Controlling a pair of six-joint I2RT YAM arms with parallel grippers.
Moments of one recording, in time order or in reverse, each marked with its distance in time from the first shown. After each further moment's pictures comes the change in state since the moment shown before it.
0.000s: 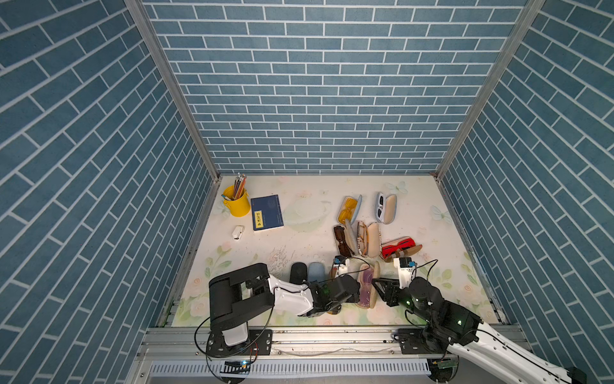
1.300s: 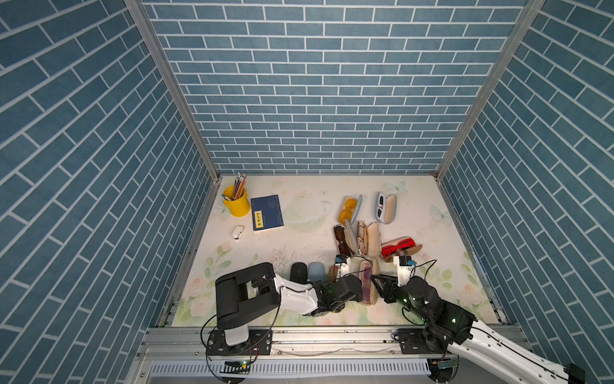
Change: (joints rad) left arm -0.013 0.061 0.056 -0.021 -0.061 -0.024; right arm -0.008 0.050 -0.038 0.105 0.053 0.000
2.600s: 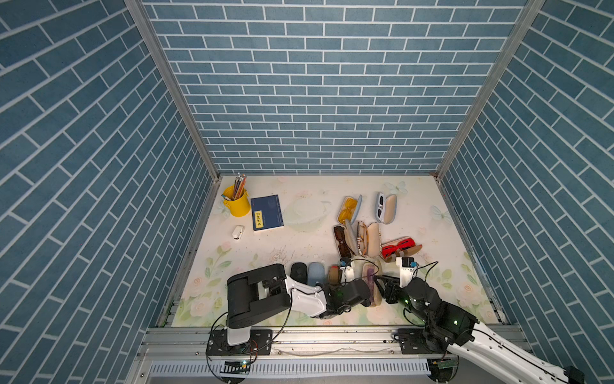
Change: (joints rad) left arm -0.039 0.078 0.064 -0.043 -0.061 -0.078; right arm 0.000 -0.047 -0.007 -0.057 0.041 0.012
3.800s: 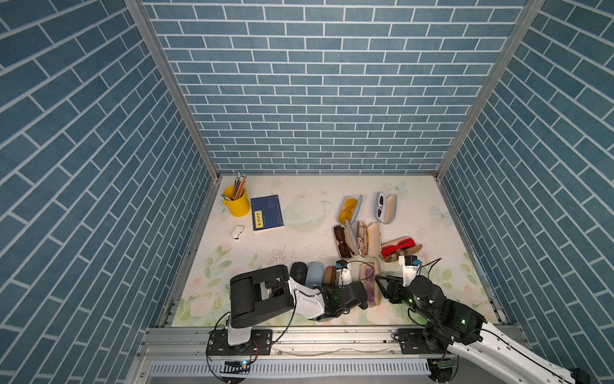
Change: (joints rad) left arm -0.007 0.008 -0.043 0.066 -0.030 -0.068; right arm 0.004 0.006 0.109 -0.143 -0.005 0.004
